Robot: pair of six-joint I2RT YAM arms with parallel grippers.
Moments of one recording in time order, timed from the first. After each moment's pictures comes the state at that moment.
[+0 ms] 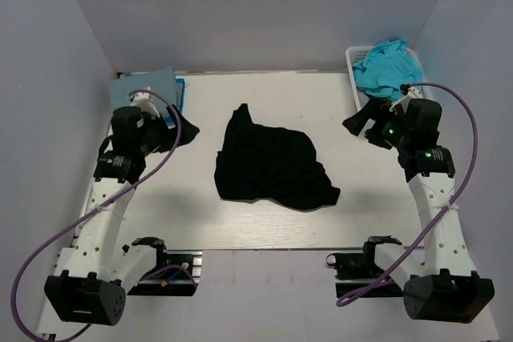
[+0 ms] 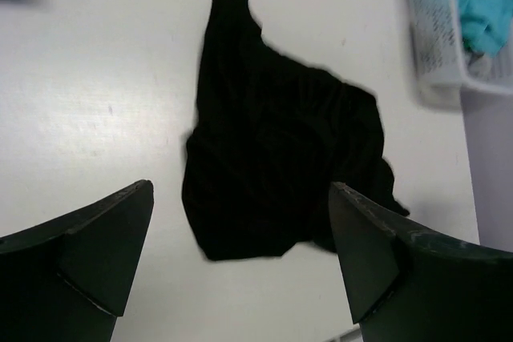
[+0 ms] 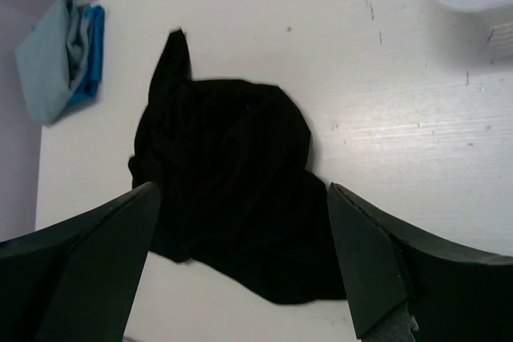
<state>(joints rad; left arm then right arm) -0.08 0.96 1.03 -0.50 0.26 -0.45 -0.02 0.97 1.03 -0.54 -0.34 0.46</state>
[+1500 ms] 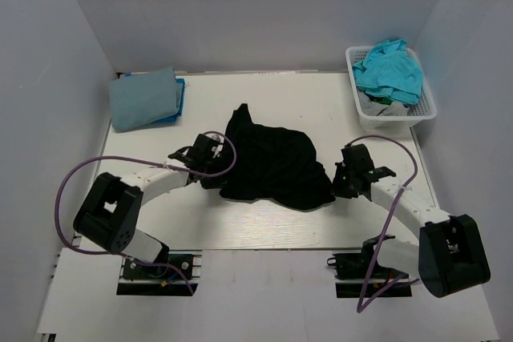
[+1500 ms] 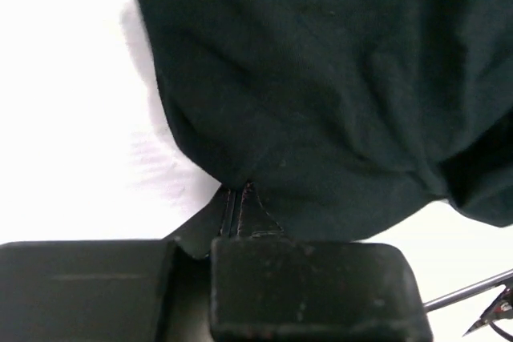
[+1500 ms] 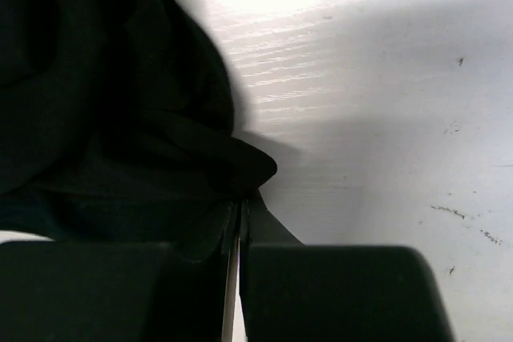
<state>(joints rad) -0.50 1.50 0.73 -0.28 0.11 -0.61 0.33 1.19 0.54 -0.45 -0.02 0.48</state>
